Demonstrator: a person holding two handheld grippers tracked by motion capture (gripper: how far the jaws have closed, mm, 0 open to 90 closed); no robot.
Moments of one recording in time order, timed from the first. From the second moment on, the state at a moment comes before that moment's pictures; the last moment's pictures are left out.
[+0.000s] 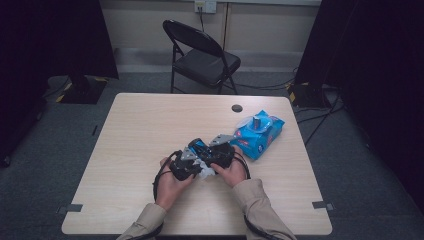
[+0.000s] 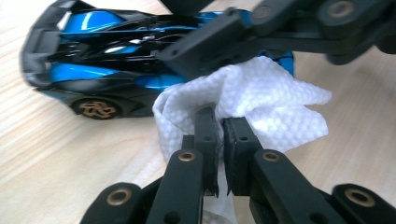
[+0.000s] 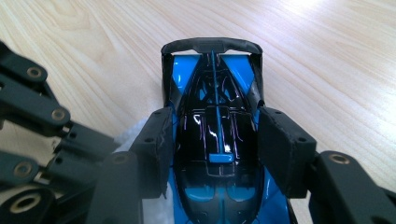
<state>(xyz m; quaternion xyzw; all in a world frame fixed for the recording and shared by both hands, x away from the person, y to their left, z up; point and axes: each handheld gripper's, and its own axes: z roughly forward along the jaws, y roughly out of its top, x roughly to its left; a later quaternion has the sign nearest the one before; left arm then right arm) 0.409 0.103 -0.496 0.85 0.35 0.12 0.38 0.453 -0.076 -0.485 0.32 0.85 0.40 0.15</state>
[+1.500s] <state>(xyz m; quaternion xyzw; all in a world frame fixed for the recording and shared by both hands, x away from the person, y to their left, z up) 0.449 0.170 -0.496 0.78 0.46 0.17 0.38 0.453 -0.077 -0.487 0.31 0.84 0.41 0.15</state>
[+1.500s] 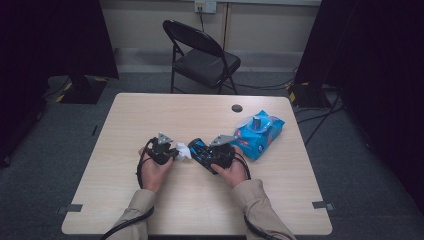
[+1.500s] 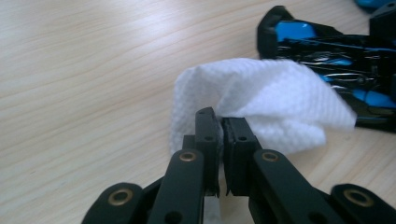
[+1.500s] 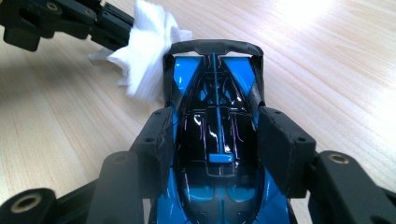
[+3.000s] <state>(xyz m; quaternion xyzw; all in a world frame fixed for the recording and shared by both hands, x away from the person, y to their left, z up) 0.390 0.128 -0.494 0.82 0.37 0.09 0.42 0.454 -0.075 -0.486 0.31 0.85 0.41 0.15</state>
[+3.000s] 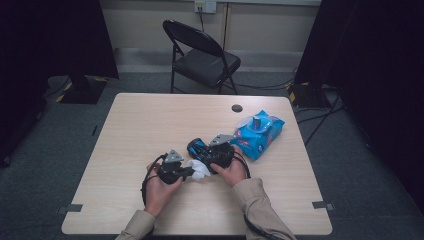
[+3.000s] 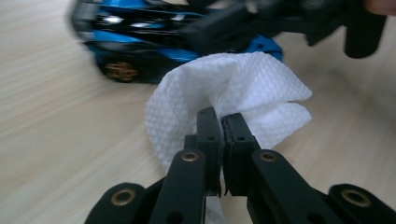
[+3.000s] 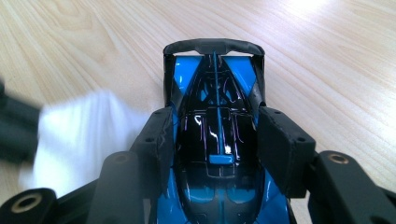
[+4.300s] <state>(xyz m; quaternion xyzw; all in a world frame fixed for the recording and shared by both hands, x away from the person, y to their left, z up) 0.425 0.125 -0.498 0.81 0.42 0.09 0.40 0.455 -0.076 -0.487 0.31 0.84 0.41 0.15</state>
